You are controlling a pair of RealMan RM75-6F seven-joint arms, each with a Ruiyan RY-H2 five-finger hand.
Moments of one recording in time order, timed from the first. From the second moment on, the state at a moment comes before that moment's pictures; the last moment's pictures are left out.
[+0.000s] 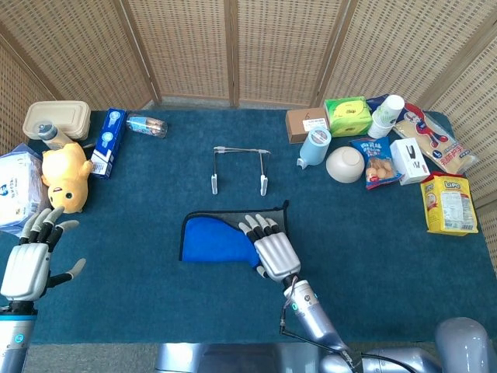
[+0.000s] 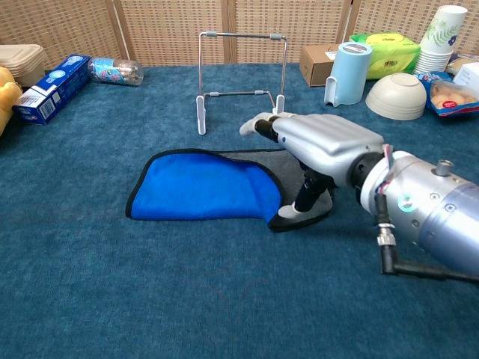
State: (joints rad) left arm -0.10 -1.19 -0.08 -1.81 1.46 1.50 0.13; right arm 0.67 -1.78 0.15 -1.71 -1.06 1.19 -0.73
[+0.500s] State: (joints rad) left arm -0.09 -1.18 -0.07 -1.82 1.46 1.51 0.13; right arm 0.68 -1.82 0.13 -1.58 -1.12 1.13 -0.64
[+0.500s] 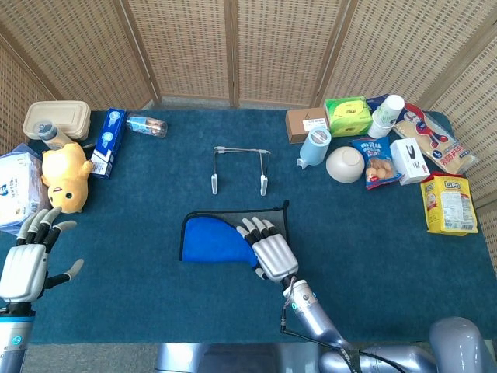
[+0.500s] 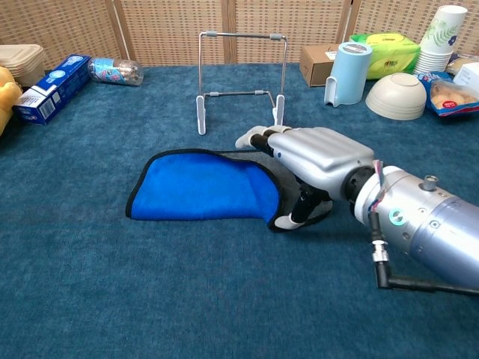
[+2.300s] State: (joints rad) left arm -0.08 -1.19 -0.07 -1.81 1.49 1.54 0.12; right arm 0.72 -1.68 0.23 -1.65 -1.15 1.14 -0.59
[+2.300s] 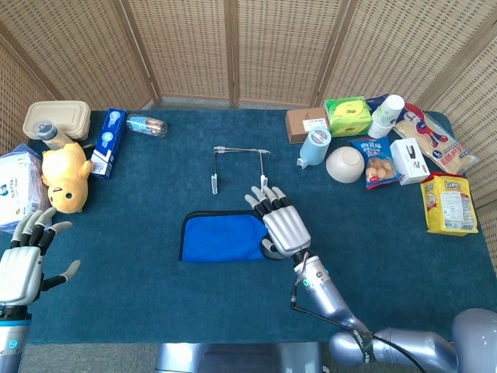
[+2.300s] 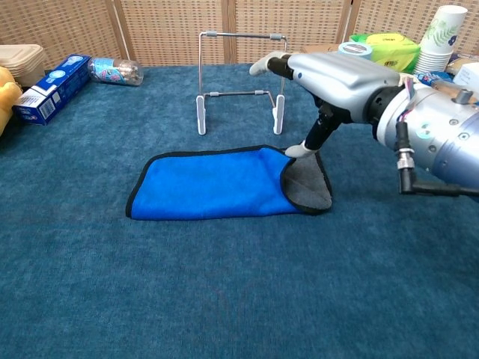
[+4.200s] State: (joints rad) left arm -0.07 -1.18 -0.07 -1.81 1.49 1.55 0.12; right arm 0.82 -1.74 0.22 -1.32 -1.22 1.03 -0.49
